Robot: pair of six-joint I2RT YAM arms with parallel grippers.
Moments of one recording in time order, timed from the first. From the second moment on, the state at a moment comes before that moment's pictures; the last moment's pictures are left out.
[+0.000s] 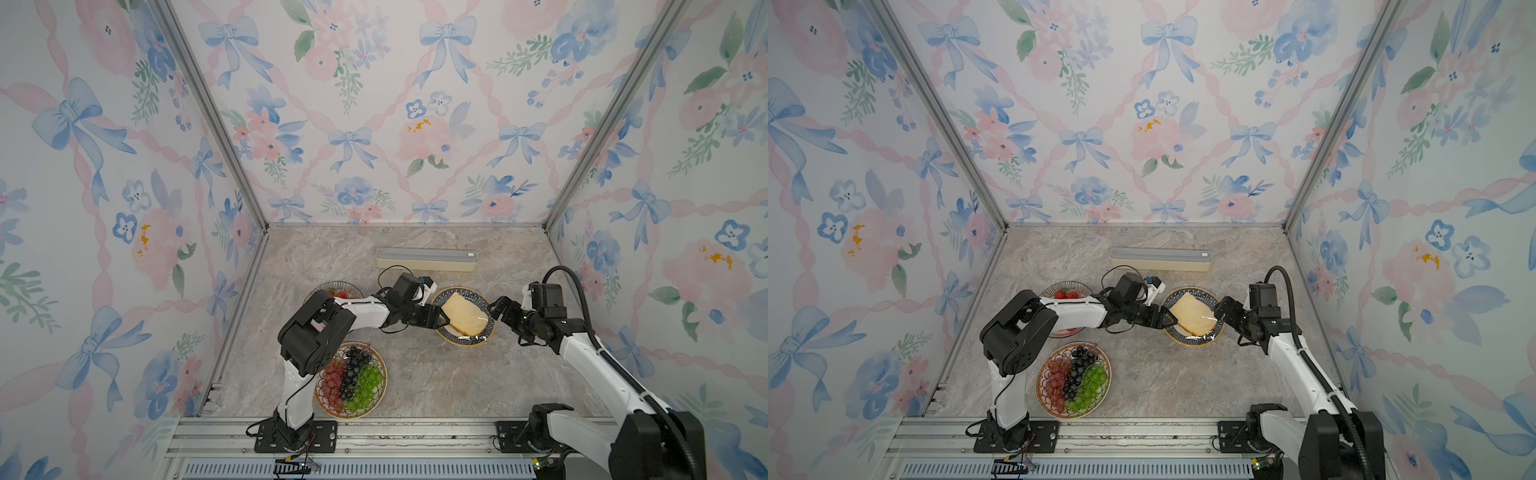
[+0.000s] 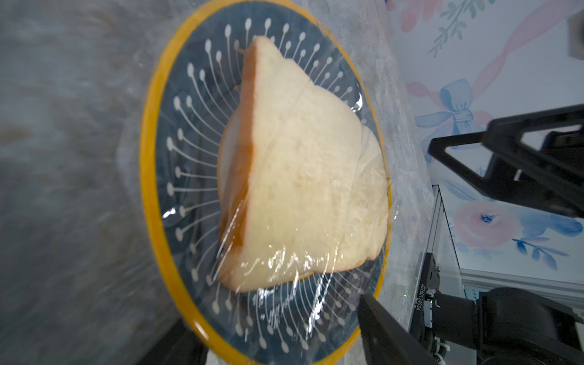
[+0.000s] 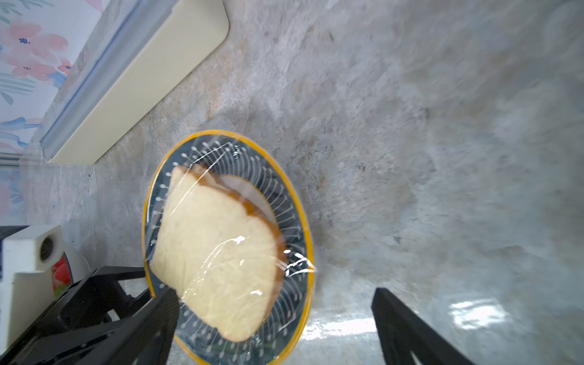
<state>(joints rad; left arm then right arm) -0.75 2.01 1.16 0.09 0.56 -0.53 0.06 1.06 0.69 -0.52 -0.15 0.56</state>
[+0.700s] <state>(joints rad) -0.55 1.36 0.77 0.04 0.31 -0.50 0.65 1.58 1.16 -0.70 0.39 0.24</state>
